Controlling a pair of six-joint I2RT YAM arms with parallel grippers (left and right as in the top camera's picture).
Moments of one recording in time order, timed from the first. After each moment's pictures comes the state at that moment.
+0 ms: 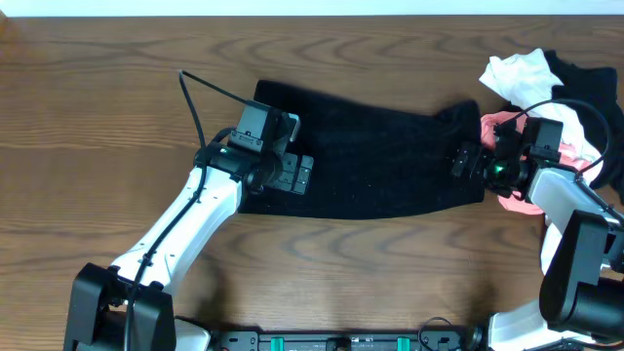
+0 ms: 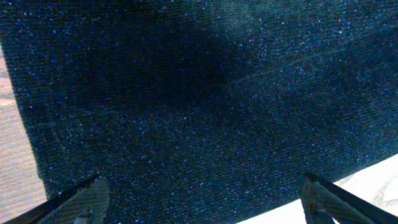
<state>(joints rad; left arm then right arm) -0.38 1.54 1.05 -0.62 0.15 -0.11 -0.24 1.72 0.86 -0.29 -0.44 0.22</state>
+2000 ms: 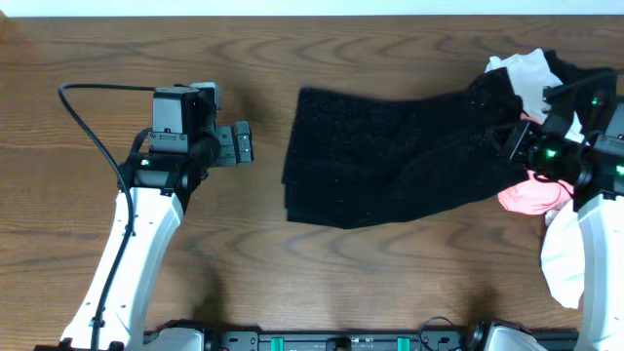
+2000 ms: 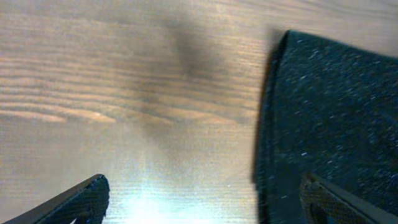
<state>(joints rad) -0.10 1.34 1.06 -0.63 0.10 -0.17 -0.30 1.30 1.14 -0.77 -0.59 0.21</state>
